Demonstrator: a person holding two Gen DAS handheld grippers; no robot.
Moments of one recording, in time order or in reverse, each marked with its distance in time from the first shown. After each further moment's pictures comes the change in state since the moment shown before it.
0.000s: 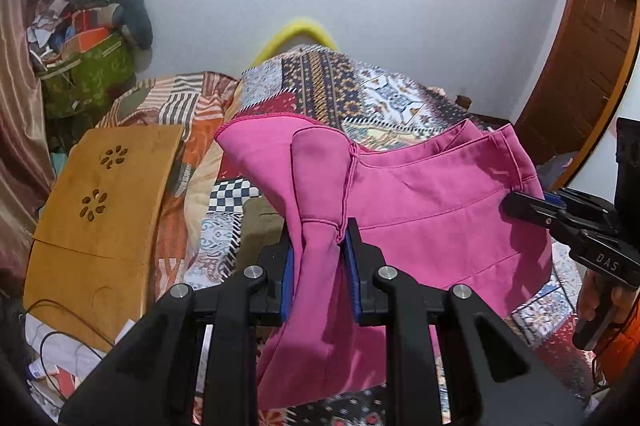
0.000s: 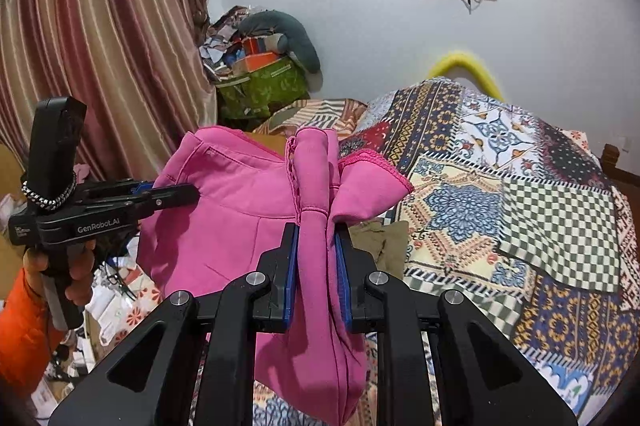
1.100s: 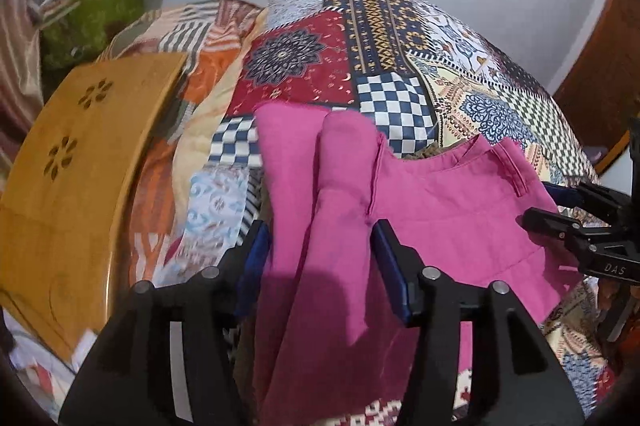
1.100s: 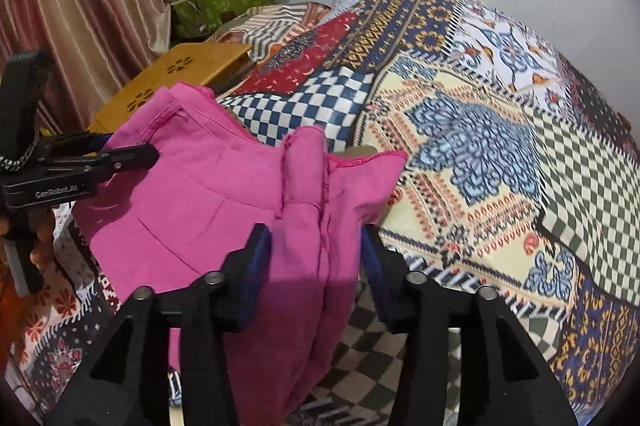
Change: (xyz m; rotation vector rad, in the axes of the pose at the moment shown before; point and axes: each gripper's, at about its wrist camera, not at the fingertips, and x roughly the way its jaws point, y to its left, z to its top) left arm 0.133 0.053 -0.031 -0.089 0.163 0.052; right arm 0.126 -0.062 -0.040 0.003 0.291 -0.114
